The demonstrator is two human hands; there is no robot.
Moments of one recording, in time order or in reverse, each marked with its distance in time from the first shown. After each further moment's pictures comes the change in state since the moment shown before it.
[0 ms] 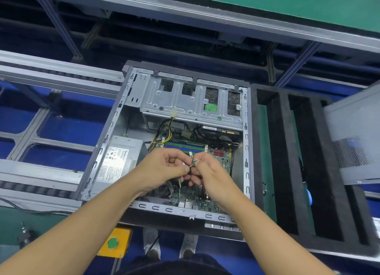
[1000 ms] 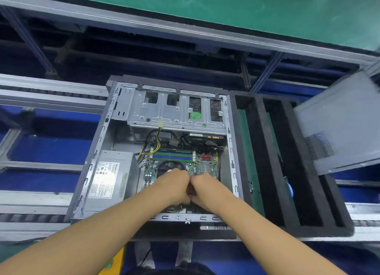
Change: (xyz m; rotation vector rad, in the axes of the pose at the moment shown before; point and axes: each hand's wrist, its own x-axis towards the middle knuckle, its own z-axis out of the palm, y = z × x) left_hand 0.031 0.000 0.051 1.301 -0.262 -0.122; right_hand -0.004 0.002 -0.011 -1.260 -0.090 0.052
